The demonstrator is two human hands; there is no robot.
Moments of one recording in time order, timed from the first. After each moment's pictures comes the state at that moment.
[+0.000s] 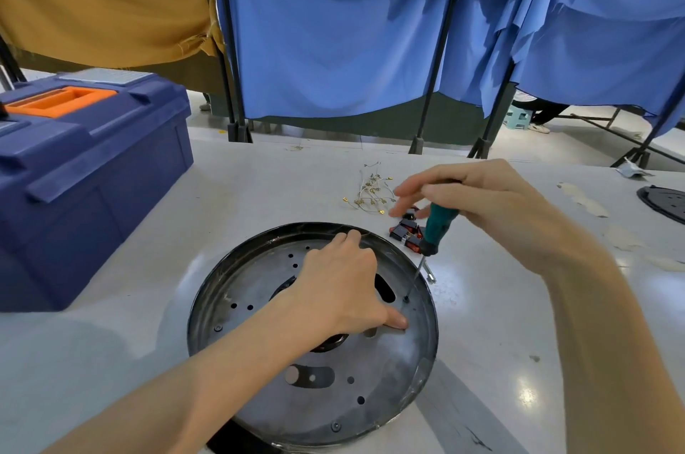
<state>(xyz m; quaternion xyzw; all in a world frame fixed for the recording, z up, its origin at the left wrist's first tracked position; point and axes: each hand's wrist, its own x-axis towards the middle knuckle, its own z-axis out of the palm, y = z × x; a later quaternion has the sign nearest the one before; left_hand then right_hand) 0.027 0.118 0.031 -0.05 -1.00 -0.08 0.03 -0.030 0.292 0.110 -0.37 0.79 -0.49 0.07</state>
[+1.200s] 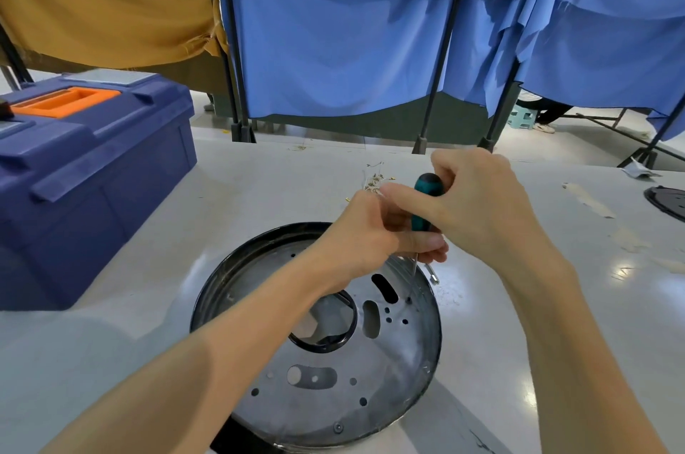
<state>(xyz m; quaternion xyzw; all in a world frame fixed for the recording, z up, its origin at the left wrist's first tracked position) 0.004 0.121 0.061 -0.15 -0.70 -0.69 -0.01 -0.017 0.259 0.107 -0.24 0.90 -0.27 -0.26</state>
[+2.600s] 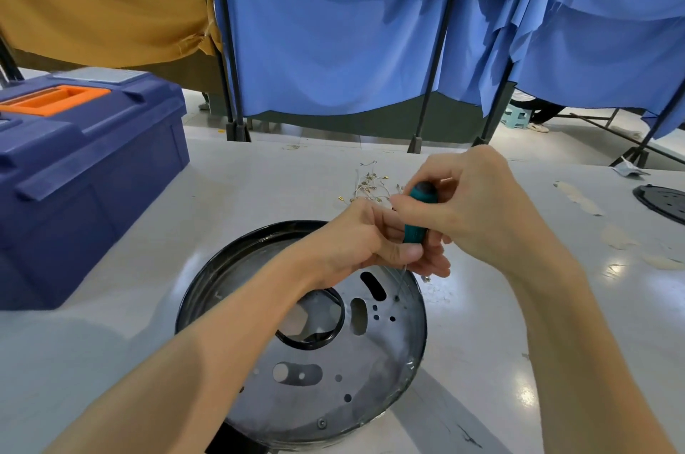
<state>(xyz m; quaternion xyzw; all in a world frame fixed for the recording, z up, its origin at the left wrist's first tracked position) 0.003 0.117 0.058 -0.20 -0.66 -0.71 -0.14 -0.009 0.273 0.116 -0.33 0.85 -0.38 -0.16</state>
